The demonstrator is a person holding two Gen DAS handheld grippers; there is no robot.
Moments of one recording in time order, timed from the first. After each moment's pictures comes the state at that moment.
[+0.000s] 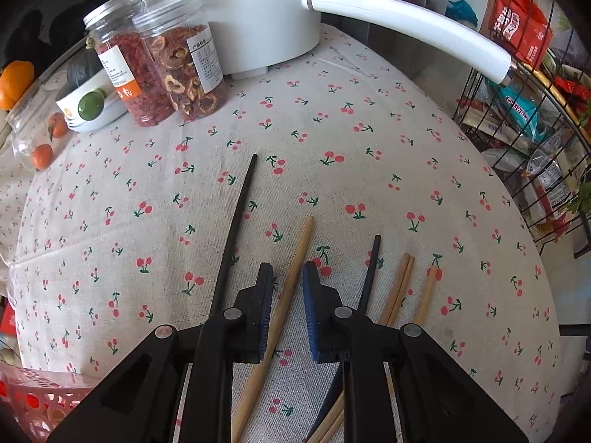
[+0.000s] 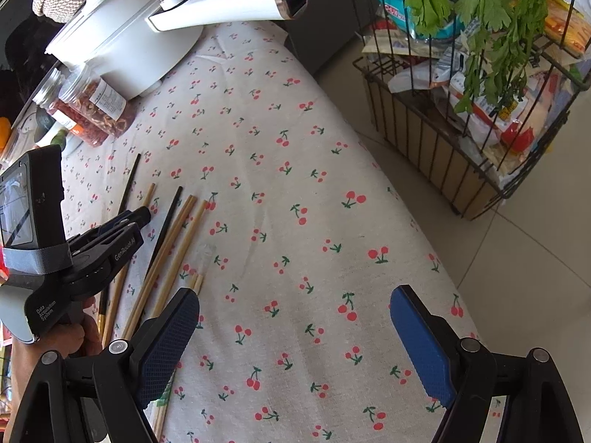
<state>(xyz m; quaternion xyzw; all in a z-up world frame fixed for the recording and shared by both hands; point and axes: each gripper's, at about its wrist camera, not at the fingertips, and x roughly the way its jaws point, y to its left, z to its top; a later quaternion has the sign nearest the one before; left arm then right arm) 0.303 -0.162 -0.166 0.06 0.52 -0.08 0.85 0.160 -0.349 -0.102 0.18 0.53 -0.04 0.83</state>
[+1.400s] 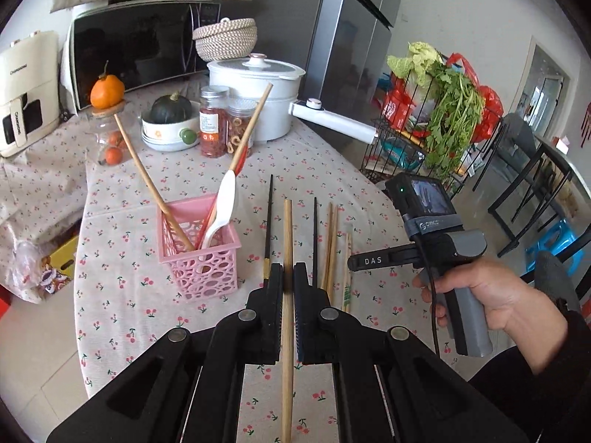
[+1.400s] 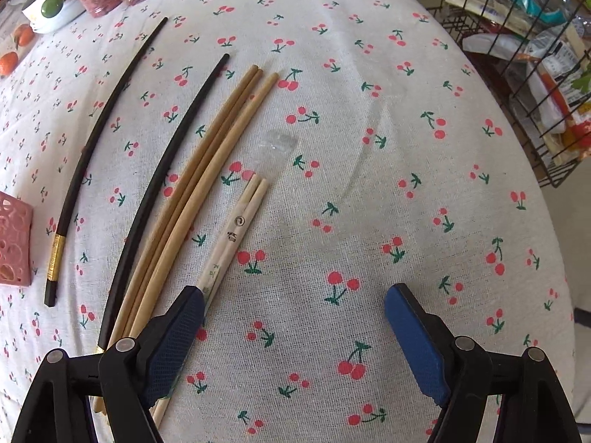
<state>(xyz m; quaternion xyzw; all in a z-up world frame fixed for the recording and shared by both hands) 0.067 -0.005 -0.021 -0.02 0.39 -0.20 0.90 0.179 -0.247 -0.167 0.06 0.61 -0.04 0.79</state>
